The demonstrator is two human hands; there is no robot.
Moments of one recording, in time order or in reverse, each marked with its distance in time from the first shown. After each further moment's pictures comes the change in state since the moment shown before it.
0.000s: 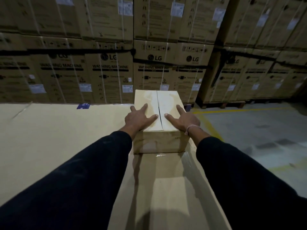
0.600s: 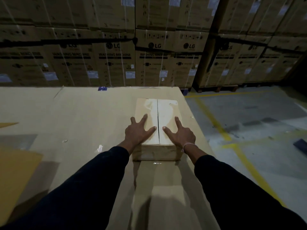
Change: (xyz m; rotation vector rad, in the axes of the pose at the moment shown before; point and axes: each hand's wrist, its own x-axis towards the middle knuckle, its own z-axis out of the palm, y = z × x) left_hand -0.301 -0.057 -0.026 -0.030 -0.048 0.029; right_hand -0.329 0.015 0.017 0.097 0.001 0.054
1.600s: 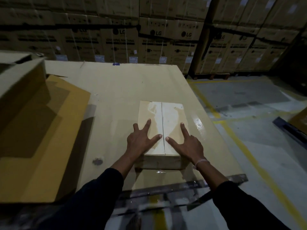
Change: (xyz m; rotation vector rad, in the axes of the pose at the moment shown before) left_hand -0.443 -0.054 -0.007 -0.009 -0.034 0.002; right_hand -0.454 0.067 0.011 0.080 -0.028 -0.044
